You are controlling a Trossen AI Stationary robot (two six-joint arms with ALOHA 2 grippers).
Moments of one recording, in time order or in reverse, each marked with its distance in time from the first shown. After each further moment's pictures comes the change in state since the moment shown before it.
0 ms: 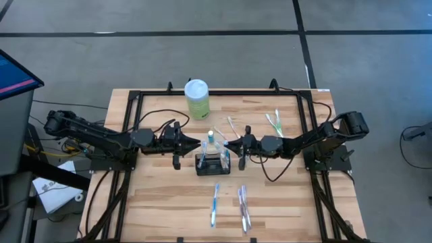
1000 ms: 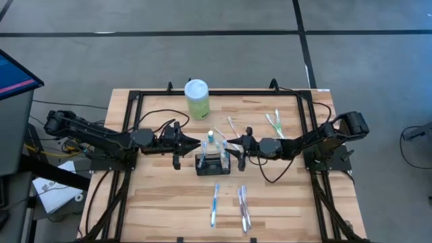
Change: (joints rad) left arm 0.000 0.000 0.000 0.000 0.000 0.000; right arm 0.023 0.000 0.000 -0.077 0.060 -0.002
